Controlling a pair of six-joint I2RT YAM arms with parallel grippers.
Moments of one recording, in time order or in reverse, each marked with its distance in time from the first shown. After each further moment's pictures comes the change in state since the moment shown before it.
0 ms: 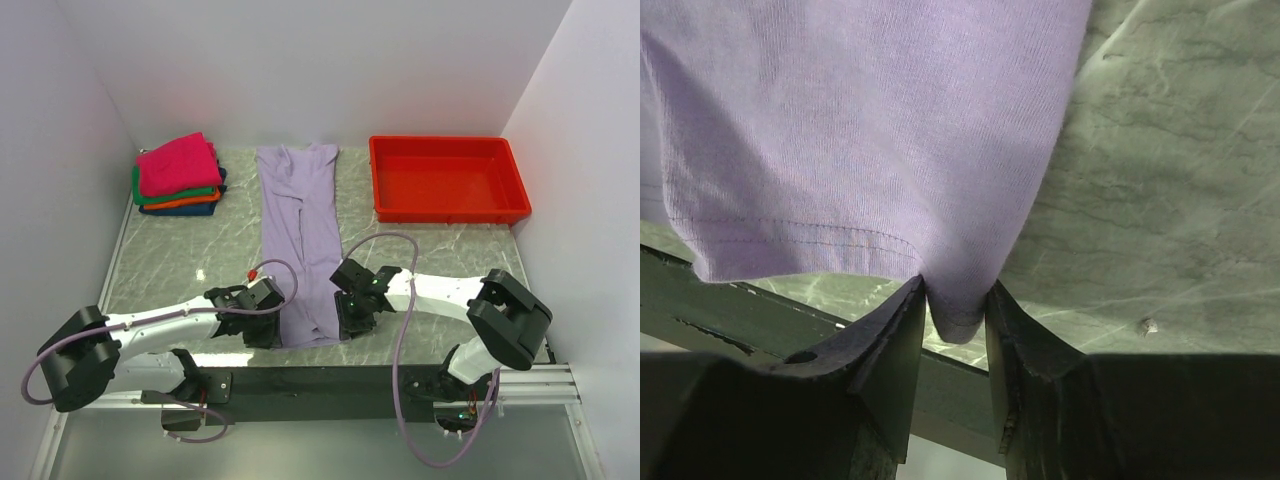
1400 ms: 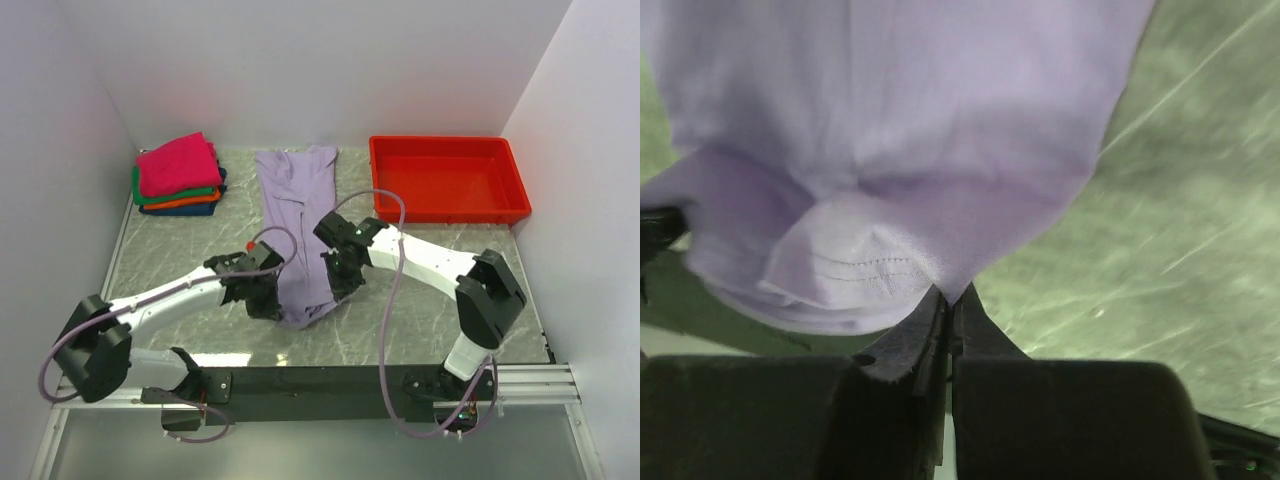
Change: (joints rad) left arm 0.164 0.098 0.238 -0.124 0.072 0.082; right arm -0.083 0.150 0.470 -0.351 0.064 -0.162
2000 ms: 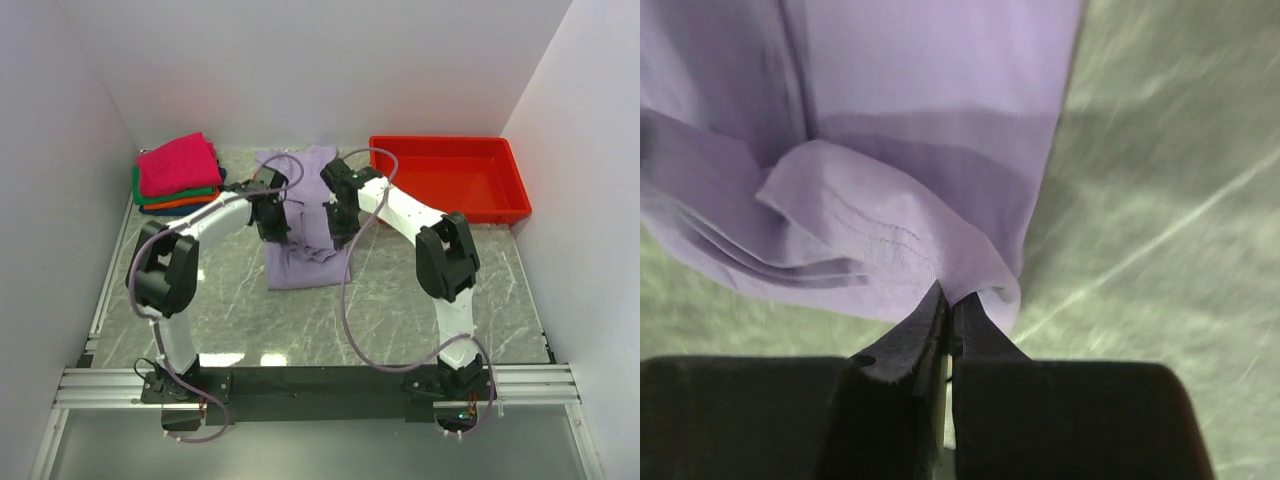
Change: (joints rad) left arm 0.314 0.575 0.605 0.042 -0.013 0.232; right arm -0.258 0.406 0.504 -0.091 -0.007 -0.206
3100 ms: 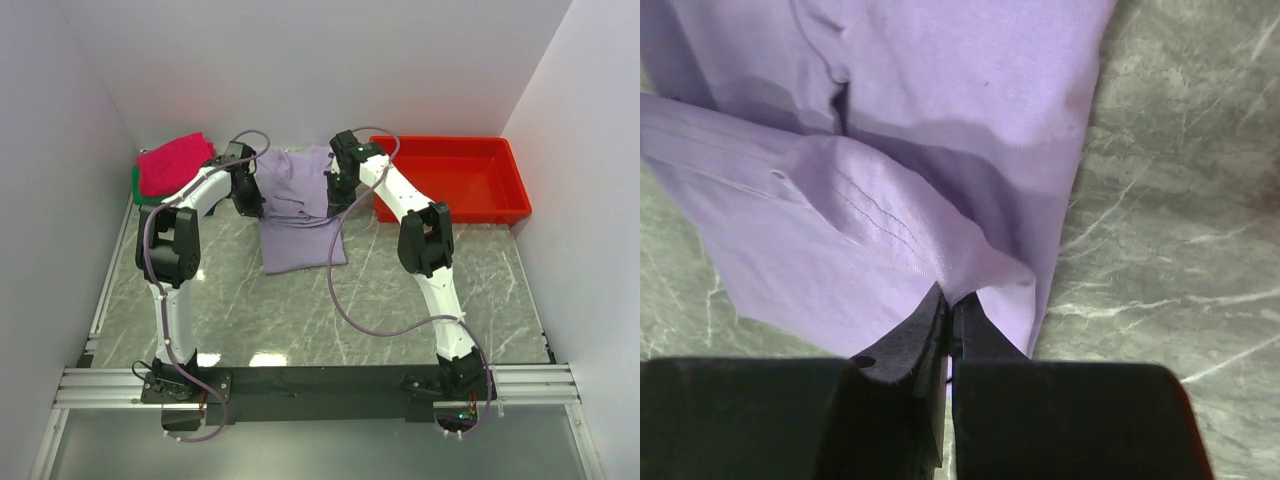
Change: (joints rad) left arm 0.236 0.251 0.301 -0.063 0.035 0.055; right arm -0.136 0.366 0.561 -0.093 -0.165 -0.050
